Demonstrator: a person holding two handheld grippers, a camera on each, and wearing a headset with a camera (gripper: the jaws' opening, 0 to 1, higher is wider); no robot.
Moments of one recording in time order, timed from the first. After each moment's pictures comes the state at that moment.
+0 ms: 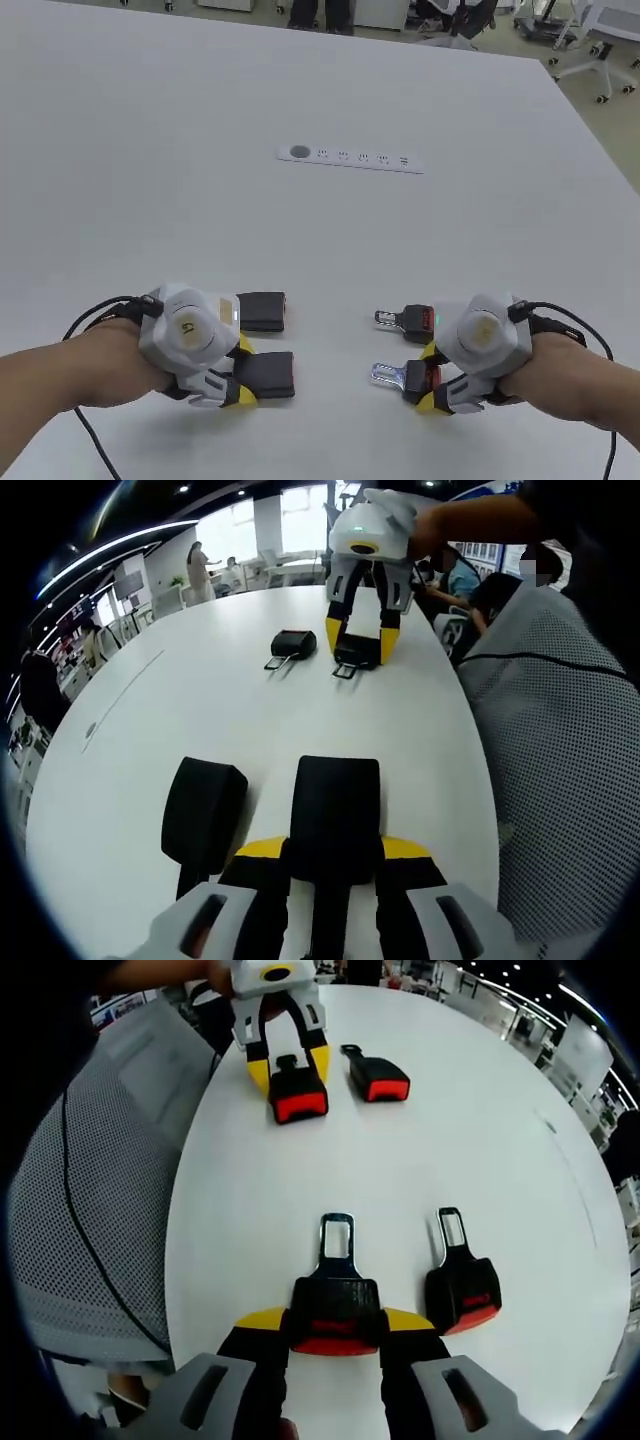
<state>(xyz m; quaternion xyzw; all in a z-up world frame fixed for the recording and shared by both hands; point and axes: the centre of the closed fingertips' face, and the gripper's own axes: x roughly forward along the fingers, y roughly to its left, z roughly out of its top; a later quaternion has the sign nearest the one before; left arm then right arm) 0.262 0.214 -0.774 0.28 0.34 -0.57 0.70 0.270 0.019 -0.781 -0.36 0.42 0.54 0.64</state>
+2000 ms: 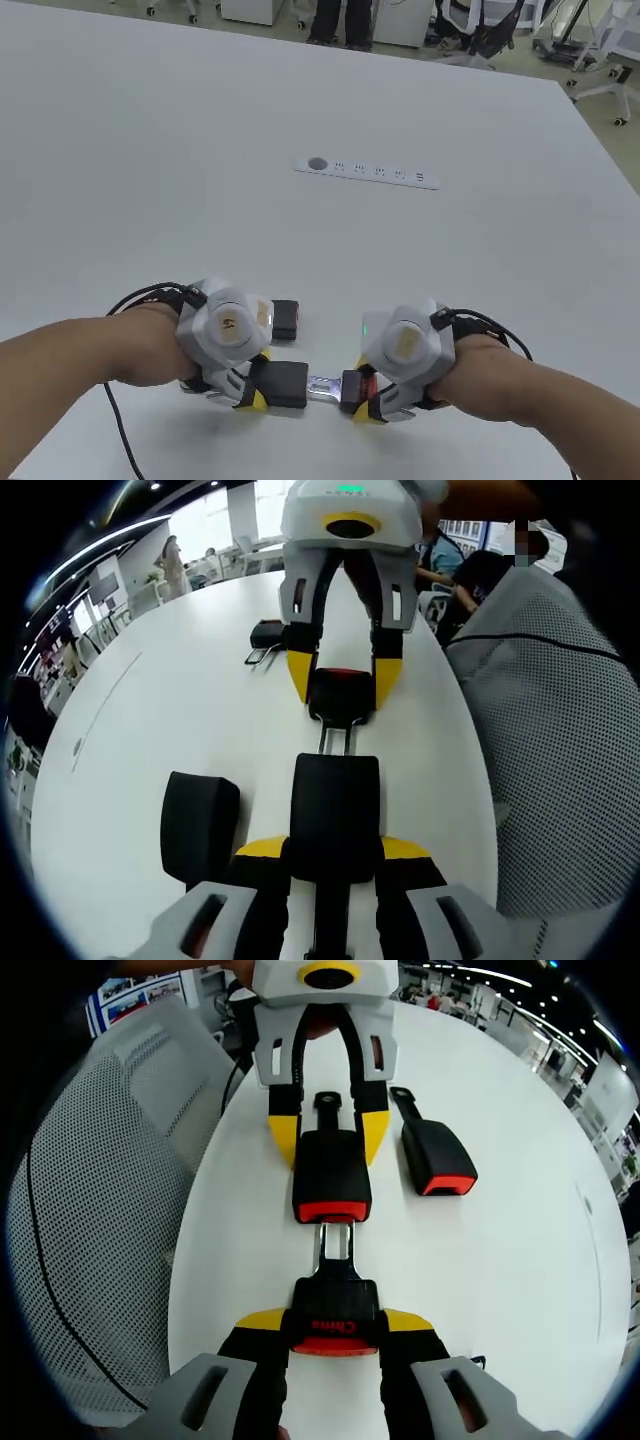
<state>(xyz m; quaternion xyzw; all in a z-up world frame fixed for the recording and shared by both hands) 0.261 0.213 -0.776 0.32 0.36 -0.58 0.65 0.263 0.120 -0.781 -0.38 0.37 0.60 0.60</state>
